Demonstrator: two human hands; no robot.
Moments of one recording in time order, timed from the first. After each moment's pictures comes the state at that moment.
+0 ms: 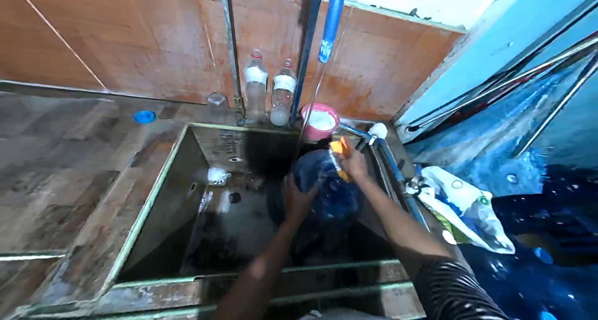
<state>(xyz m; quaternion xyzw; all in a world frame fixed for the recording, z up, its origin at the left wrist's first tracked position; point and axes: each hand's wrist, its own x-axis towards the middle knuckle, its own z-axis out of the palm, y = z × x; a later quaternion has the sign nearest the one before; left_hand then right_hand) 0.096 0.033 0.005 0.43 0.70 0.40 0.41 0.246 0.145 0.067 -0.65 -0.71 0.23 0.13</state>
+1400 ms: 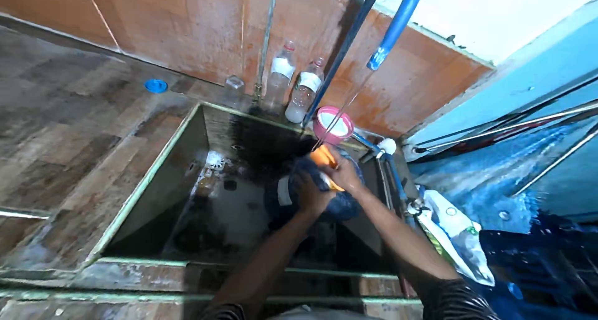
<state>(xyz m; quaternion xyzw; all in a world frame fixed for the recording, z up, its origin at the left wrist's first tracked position) 0.100 0.059 0.021 0.42 0.71 0.34 0.46 0.203 0.148 0.079 -0.57 -0.77 0.26 0.09</state>
